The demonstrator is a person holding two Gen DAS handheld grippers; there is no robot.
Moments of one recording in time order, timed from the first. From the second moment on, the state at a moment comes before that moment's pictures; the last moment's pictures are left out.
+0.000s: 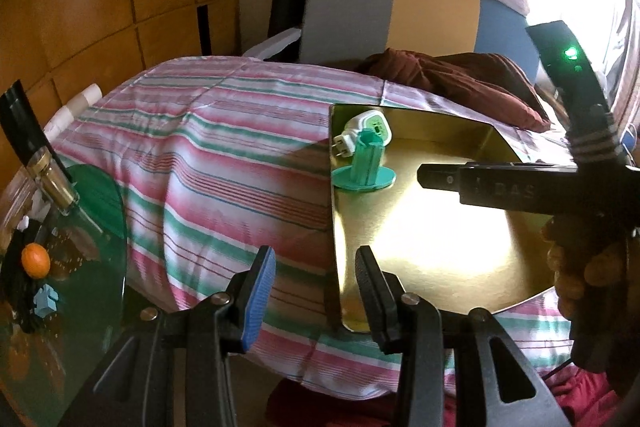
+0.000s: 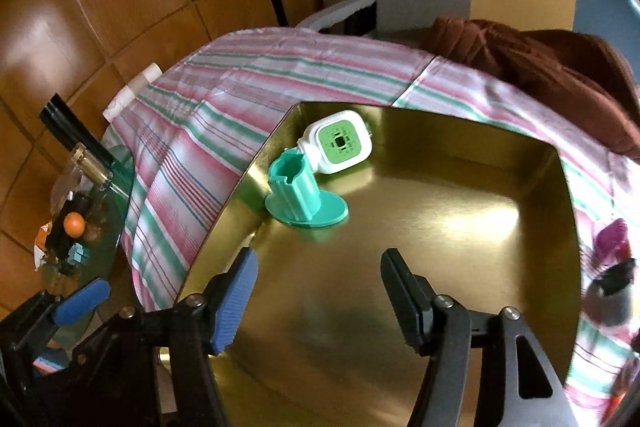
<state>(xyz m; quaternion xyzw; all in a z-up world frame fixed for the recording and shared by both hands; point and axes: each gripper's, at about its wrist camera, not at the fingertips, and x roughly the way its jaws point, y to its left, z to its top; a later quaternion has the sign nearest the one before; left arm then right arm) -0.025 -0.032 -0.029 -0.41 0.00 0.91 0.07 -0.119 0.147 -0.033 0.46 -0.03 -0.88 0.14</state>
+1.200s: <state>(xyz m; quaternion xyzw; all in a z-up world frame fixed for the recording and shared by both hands) 0.008 0.182 0.006 -0.38 0.13 0.85 0.35 0.072 0.552 -0.020 0.34 -0.31 -0.84 -0.29</state>
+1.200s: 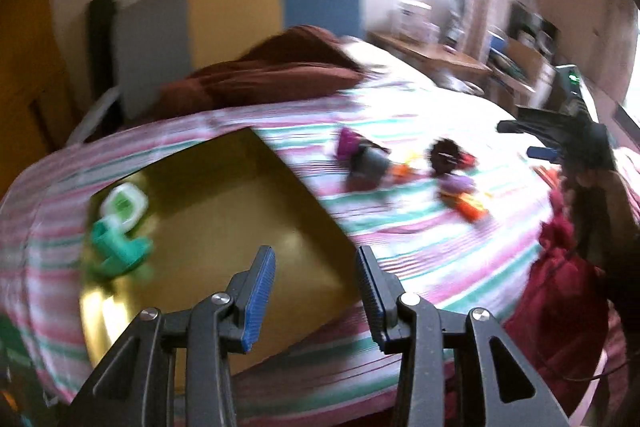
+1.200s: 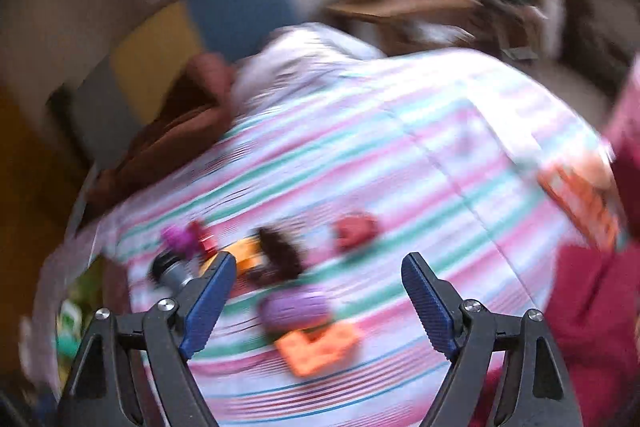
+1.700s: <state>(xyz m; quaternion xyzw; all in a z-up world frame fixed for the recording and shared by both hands) 0.024 0.351 -0.057 -0.48 0.15 0.71 0.48 0.093 0.583 -0.044 0.29 -0.41 -0.82 -0.28</state>
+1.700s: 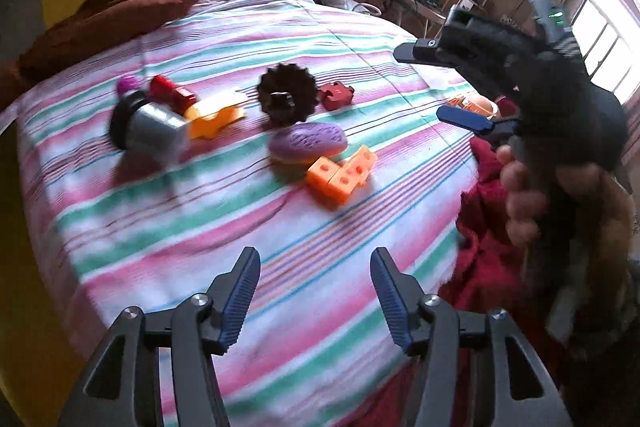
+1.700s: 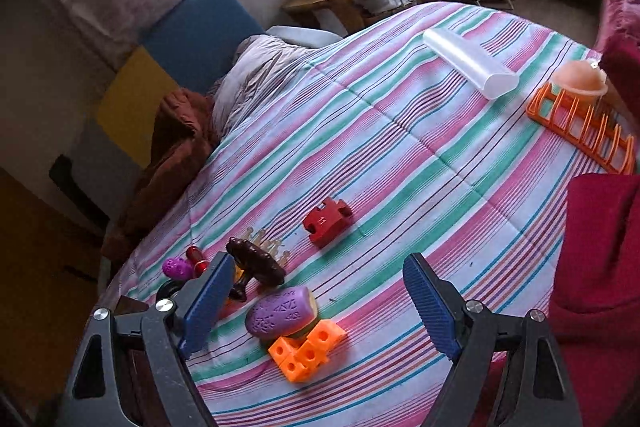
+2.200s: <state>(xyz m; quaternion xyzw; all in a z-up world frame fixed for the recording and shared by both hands) 0.012 0.439 -0.099 -0.47 0.20 0.70 0.51 0.097 0.579 -0.048 0.28 -0.43 -0.82 -0.25</state>
